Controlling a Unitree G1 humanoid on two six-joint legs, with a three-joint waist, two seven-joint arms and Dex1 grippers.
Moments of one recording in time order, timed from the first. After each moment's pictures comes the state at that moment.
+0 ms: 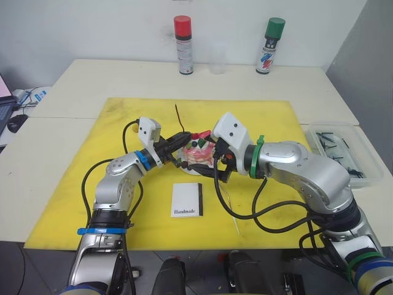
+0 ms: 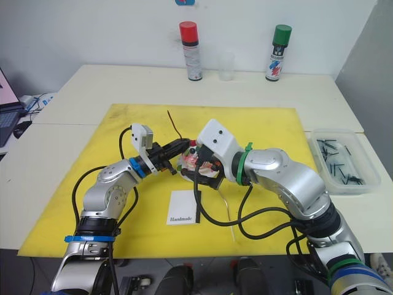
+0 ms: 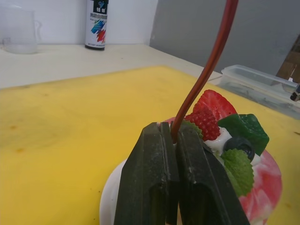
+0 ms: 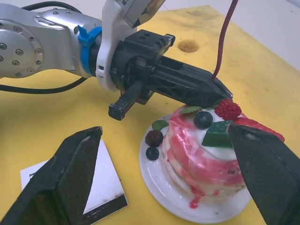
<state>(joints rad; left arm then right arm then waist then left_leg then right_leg) -0.52 0.37 0.08 0.22 -0.44 0.29 -0.84 -0.75 -0.44 0.34 -0.50 0.46 1.08 0.48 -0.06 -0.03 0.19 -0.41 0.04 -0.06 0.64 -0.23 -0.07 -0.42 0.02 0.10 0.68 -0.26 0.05</state>
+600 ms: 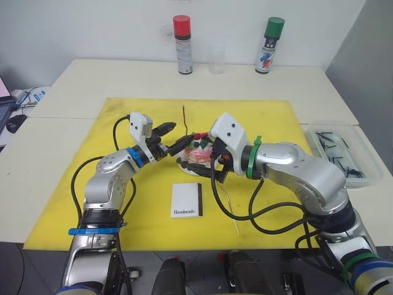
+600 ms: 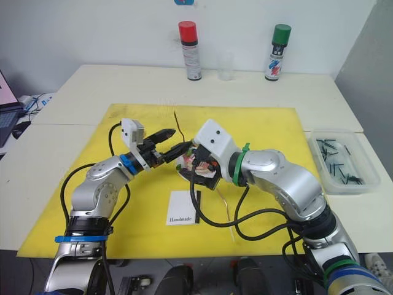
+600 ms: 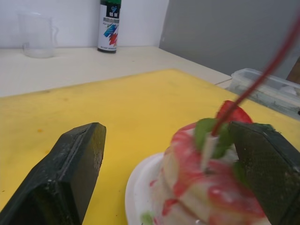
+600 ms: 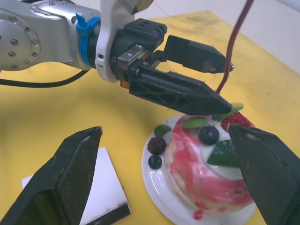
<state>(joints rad) -0.52 0.42 0.12 0.16 -0.47 0.36 -0.82 -0.75 -0.38 0.33 -0.50 0.45 1.06 0.47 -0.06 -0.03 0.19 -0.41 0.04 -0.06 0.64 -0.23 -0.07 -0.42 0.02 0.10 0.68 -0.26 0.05</state>
